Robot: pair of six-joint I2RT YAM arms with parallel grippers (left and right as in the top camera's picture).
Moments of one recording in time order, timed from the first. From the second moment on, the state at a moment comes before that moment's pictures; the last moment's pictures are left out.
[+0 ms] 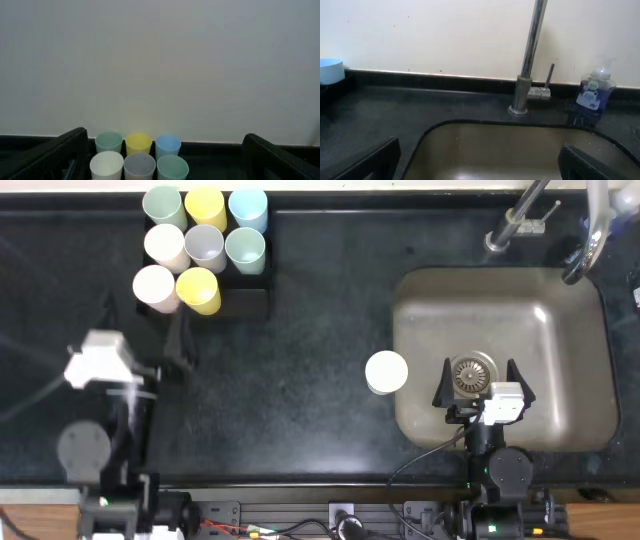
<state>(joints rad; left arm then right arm) -0.01 0.45 0.40 0.24 0.10 -0.12 0.03 0.01 0.02 -0.01 0.05 -0.04</state>
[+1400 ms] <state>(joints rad) -0.02 0.02 0.01 -0.02 -0.05 -0.27 0.03 0.01 0.02 -0.02 0.05 -0.03</state>
